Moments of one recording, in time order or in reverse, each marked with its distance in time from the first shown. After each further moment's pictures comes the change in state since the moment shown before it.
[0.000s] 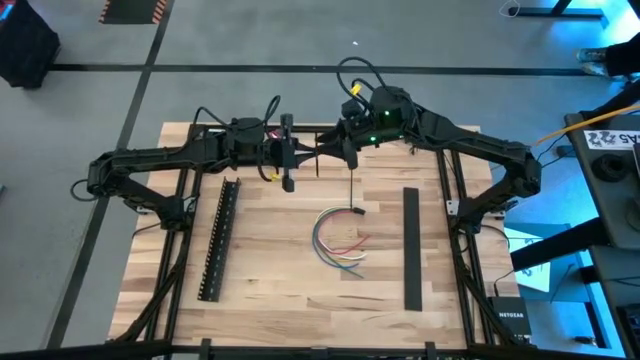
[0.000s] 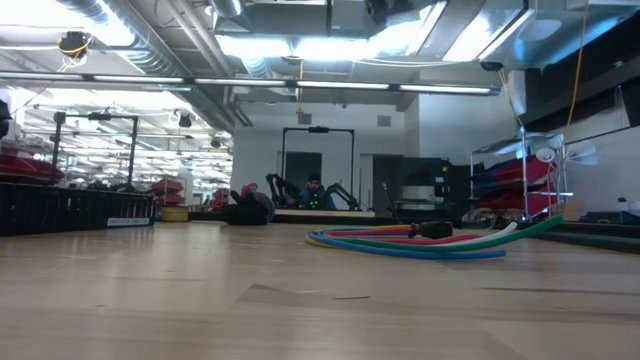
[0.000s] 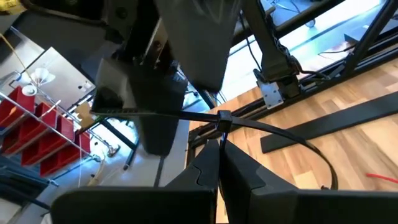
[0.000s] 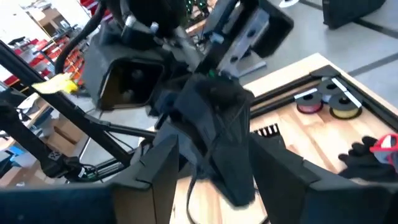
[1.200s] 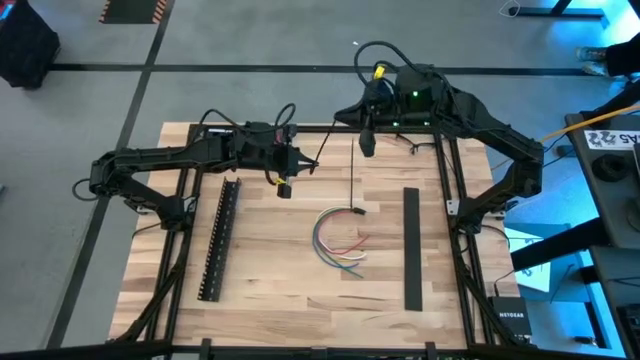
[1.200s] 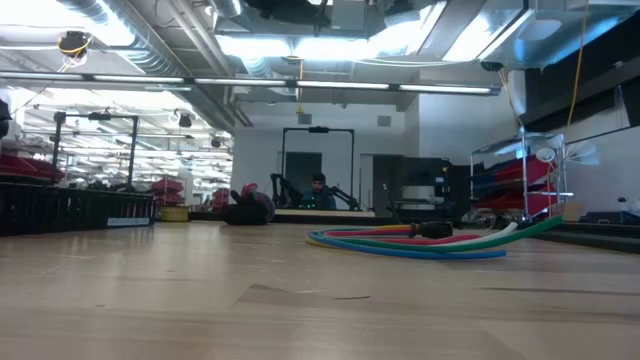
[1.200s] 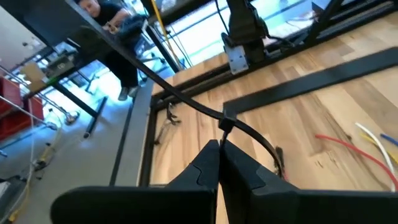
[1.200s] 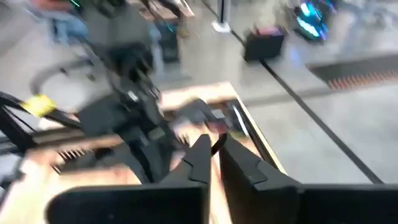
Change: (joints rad) left arm 0.001 0.020 -0.001 -0.181 0.046 -0.078; right arm 0.001 -0.006 0.361 -0.455 0.317 -0.384
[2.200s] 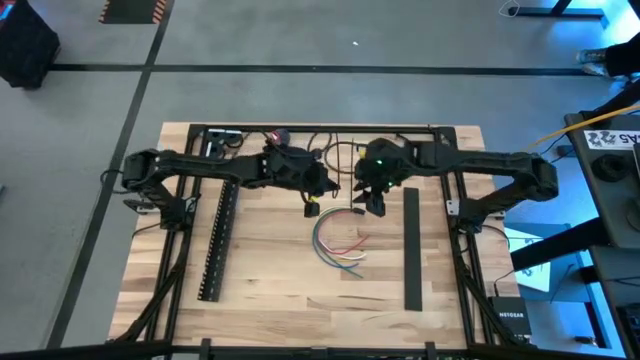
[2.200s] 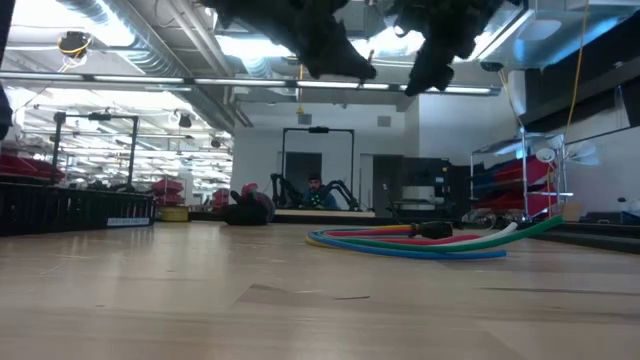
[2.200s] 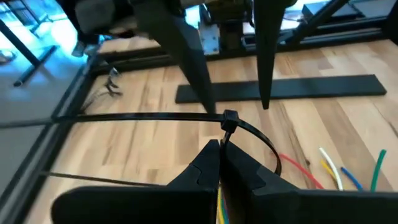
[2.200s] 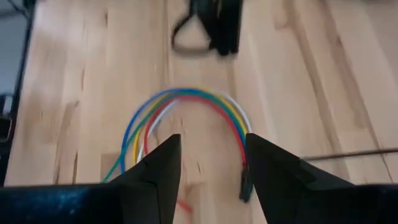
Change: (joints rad) left arm -0.081 0.282 0.000 0.200 0.002 -0.336; right arm 0.113 -0.155 -0.769 0.079 -0.162 0.051
